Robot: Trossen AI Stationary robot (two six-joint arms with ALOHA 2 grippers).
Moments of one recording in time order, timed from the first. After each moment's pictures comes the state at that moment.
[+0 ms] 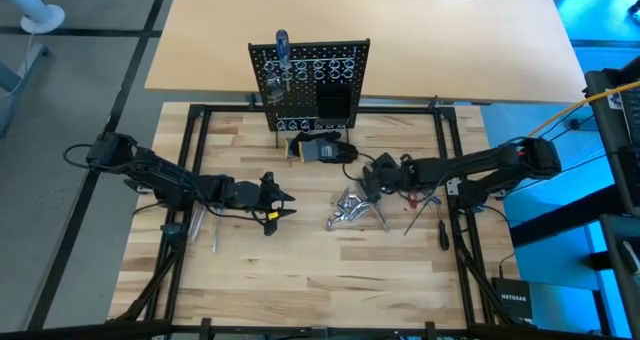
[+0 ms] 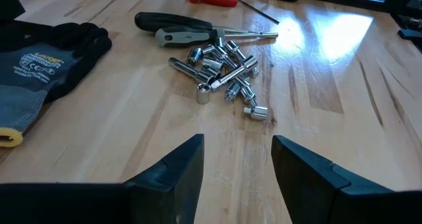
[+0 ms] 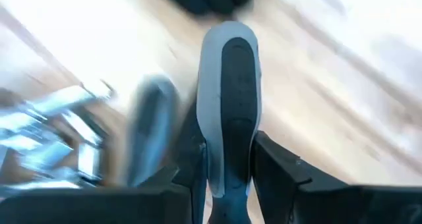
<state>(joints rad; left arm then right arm) -0.18 1.37 0.48 0.40 -0.26 -0.26 0.00 1.35 0.73 -0.53 0.45 0.76</state>
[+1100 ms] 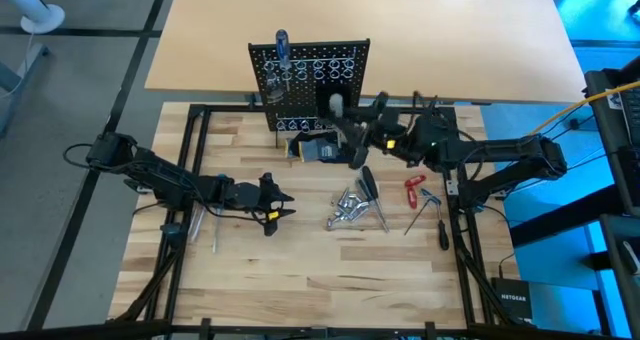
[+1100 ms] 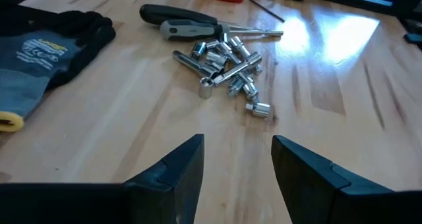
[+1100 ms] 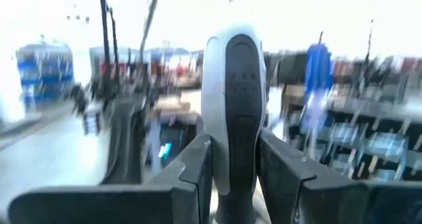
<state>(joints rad) -0.19 1.37 0.48 0.38 -0.28 -0.31 -0.02 1.30 1.13 0.47 0.30 -0.07</state>
